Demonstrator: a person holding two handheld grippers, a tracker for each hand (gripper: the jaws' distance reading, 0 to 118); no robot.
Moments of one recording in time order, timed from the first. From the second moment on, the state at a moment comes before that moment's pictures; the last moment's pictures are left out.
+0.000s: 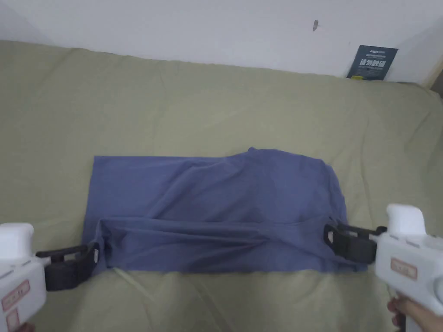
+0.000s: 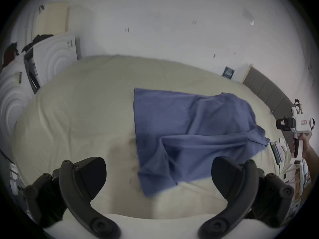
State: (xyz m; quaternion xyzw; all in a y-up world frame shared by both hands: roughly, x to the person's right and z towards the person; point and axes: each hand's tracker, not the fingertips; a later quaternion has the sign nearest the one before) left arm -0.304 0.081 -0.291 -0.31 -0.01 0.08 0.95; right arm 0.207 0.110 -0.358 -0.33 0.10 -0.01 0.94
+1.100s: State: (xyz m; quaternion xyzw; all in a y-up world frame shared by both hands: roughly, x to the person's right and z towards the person) left arm -0.285 -0.002 -0.371 -0.46 -0.04 -0.04 0.89; right arm 0.218 0.067 -0.267 -0.34 0.06 -0.03 0.94
